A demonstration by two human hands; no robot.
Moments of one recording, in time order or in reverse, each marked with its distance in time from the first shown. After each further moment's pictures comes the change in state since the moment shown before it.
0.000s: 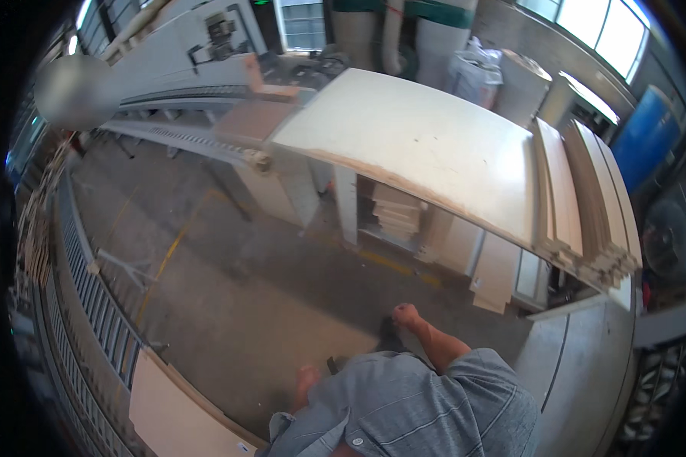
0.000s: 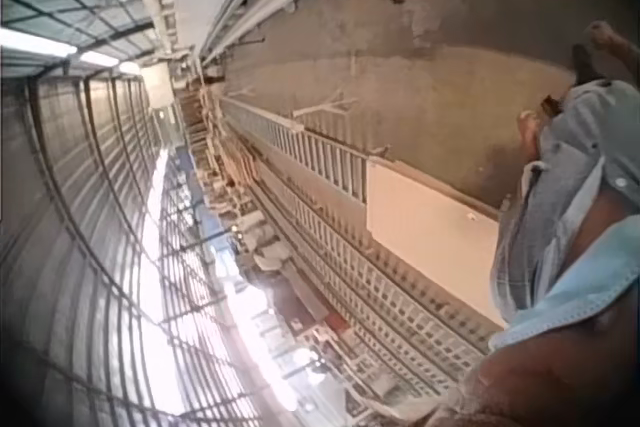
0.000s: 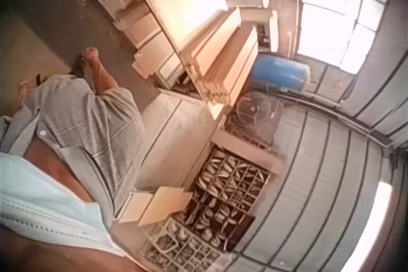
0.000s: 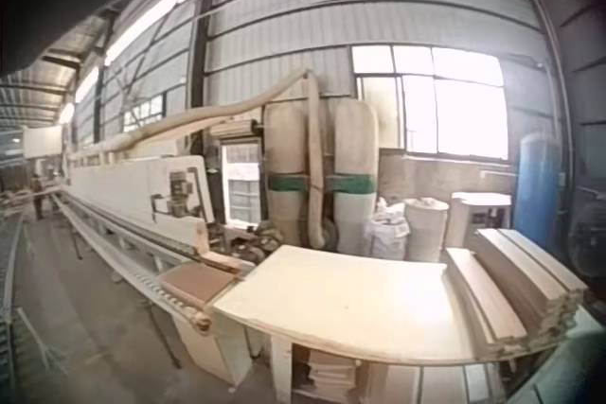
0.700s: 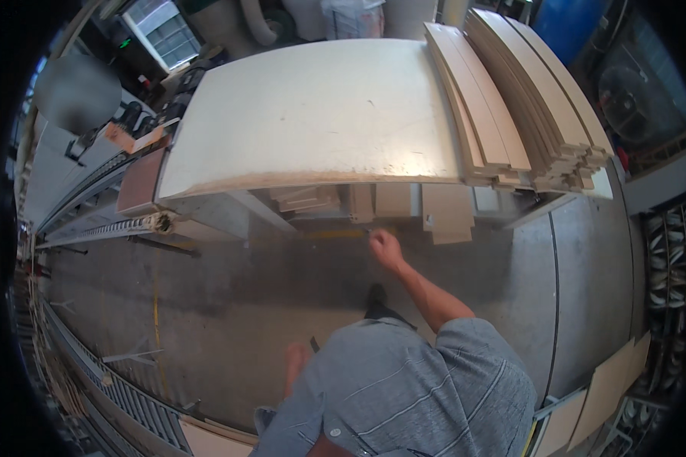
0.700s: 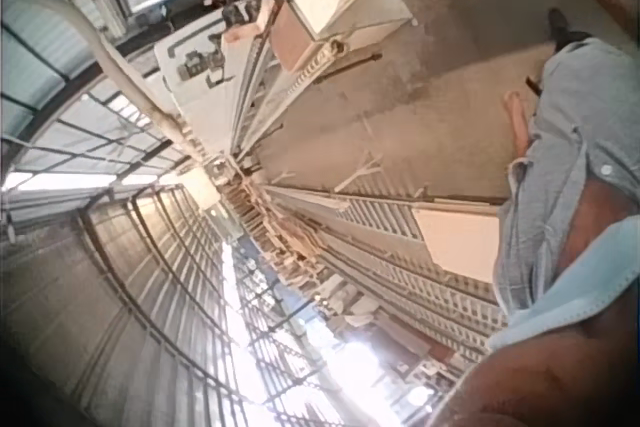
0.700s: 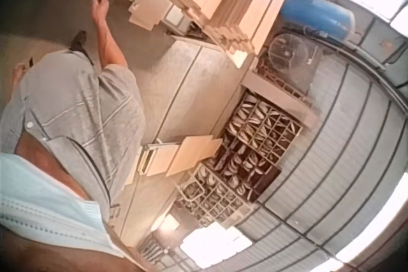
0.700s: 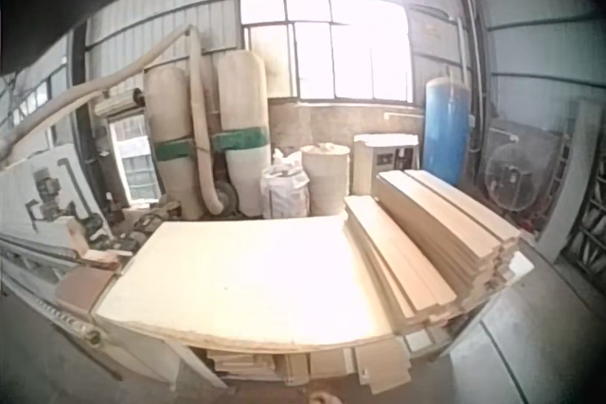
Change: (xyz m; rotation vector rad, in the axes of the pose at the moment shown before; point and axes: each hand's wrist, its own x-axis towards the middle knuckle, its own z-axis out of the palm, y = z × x) left_hand 0.087 0.161 0.064 0.055 -0.179 -0.516; right_hand 0.025 -0.024 -0.166 0.143 0.530 -0.483
